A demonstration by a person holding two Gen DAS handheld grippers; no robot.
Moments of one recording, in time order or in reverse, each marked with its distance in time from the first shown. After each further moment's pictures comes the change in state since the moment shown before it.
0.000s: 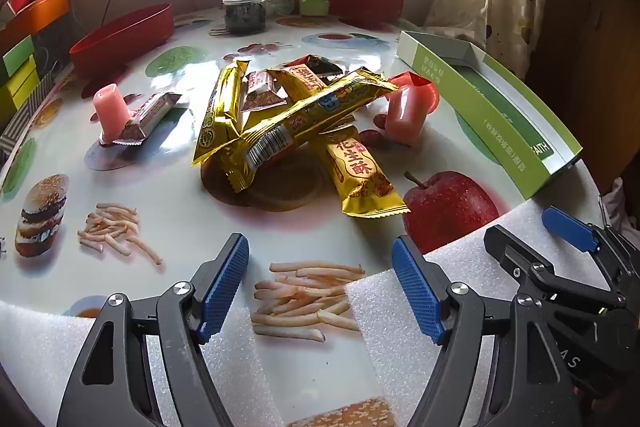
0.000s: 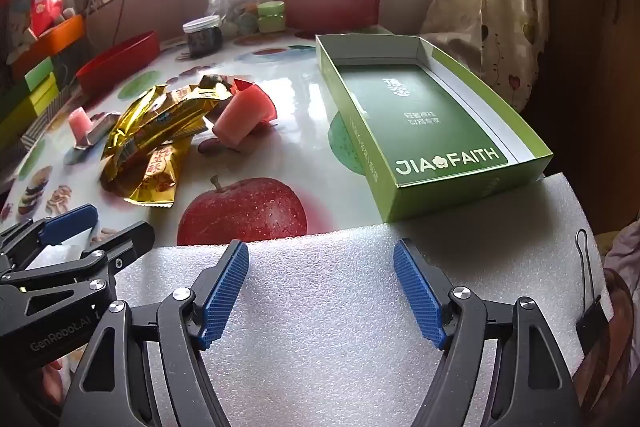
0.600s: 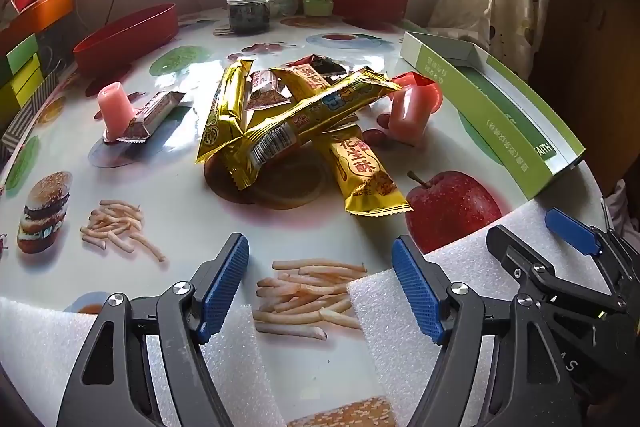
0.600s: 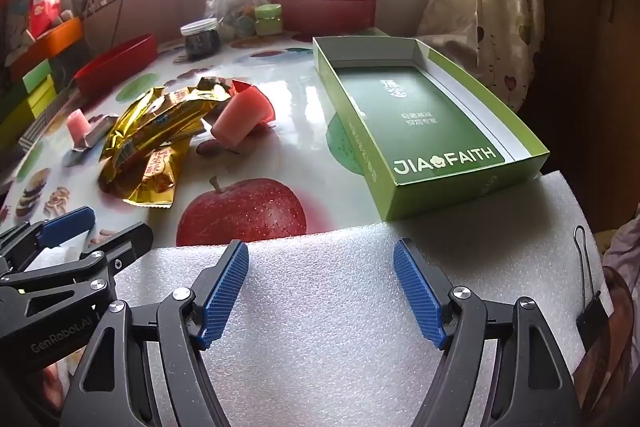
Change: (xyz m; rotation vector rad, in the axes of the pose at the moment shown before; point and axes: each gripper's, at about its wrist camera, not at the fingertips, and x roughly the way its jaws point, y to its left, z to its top) left arm -0.001 0.002 -0.004 -0.001 -0.005 0.005; right arm -0.002 0.000 -0.003 -0.001 -0.011 -0.003
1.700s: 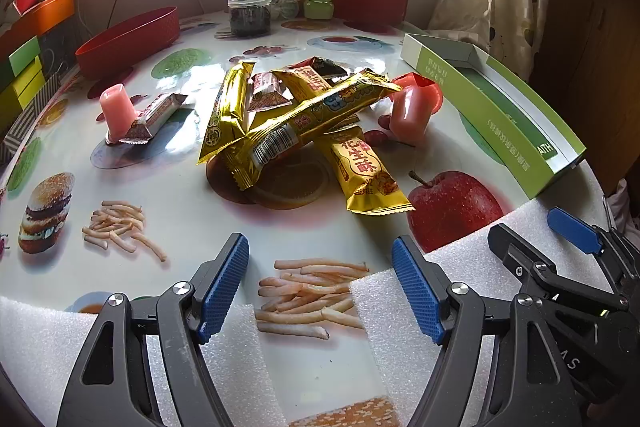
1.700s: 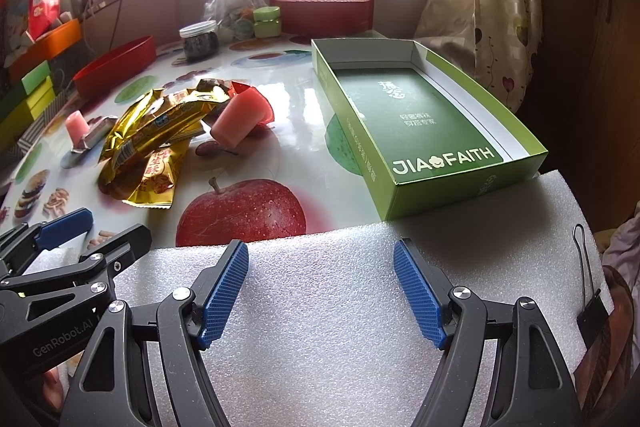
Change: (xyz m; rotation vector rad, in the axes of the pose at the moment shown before) left arm 0.000 0.004 0.005 0.001 -0.003 0.006; right arm 0.000 0.001 -0.001 0.000 -0.007 -0.004
